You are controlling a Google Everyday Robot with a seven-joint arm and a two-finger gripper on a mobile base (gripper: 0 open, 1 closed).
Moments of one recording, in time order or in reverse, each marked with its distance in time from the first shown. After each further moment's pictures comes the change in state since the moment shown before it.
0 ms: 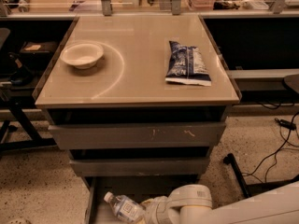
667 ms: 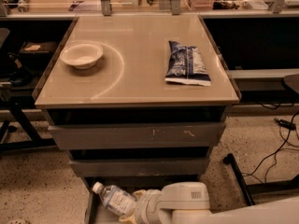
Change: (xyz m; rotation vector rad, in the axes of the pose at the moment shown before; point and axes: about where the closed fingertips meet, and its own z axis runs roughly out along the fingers) arm -0.060 0.019 -0.051 0.098 -0.022 -0.089
